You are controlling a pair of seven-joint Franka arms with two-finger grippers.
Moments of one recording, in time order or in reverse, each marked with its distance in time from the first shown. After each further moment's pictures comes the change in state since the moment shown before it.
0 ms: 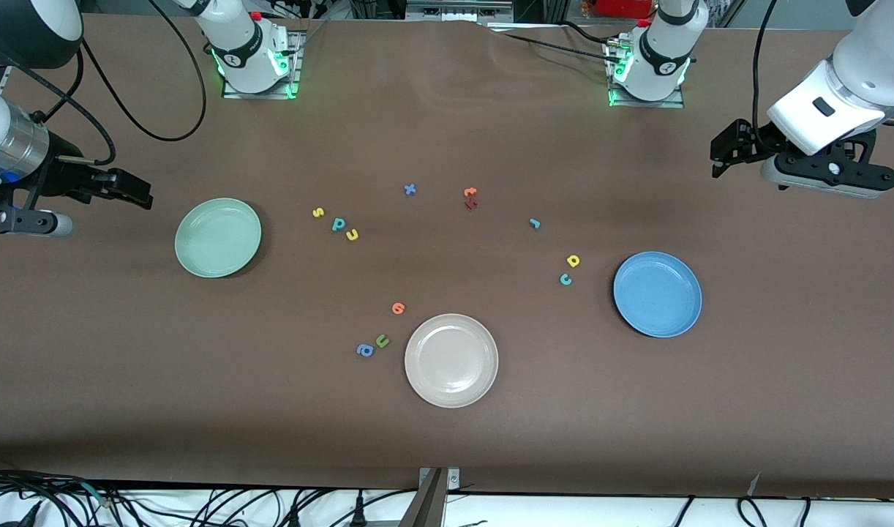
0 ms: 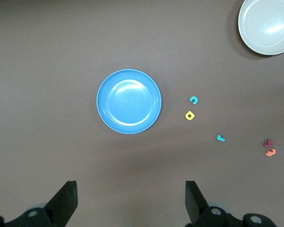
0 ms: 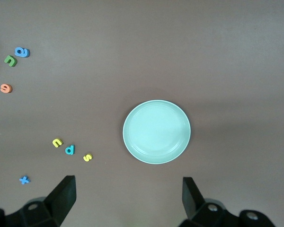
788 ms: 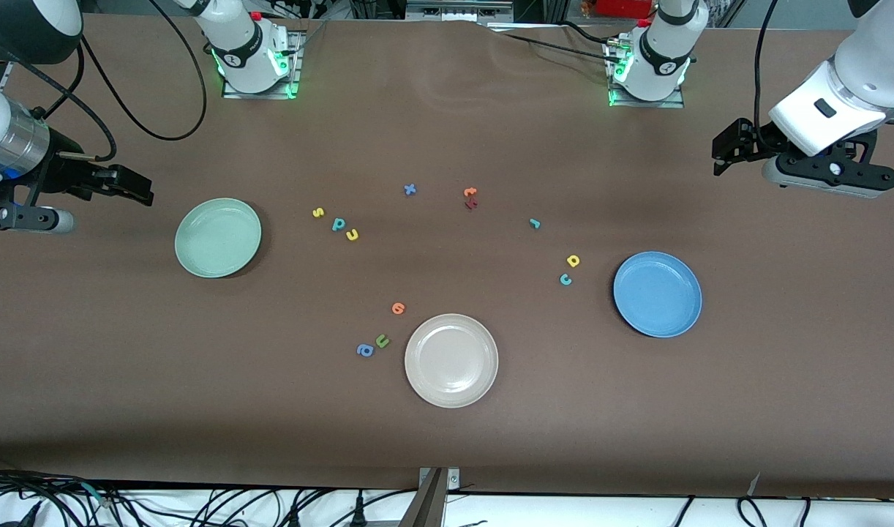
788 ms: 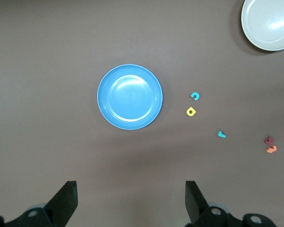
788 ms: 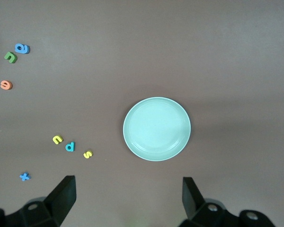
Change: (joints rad) left arm 0.003 0.000 0.002 -0.001 0.000 -0.018 -0.001; right arm 0.001 -0.004 0.001 0.000 0.000 -0.015 -0.001
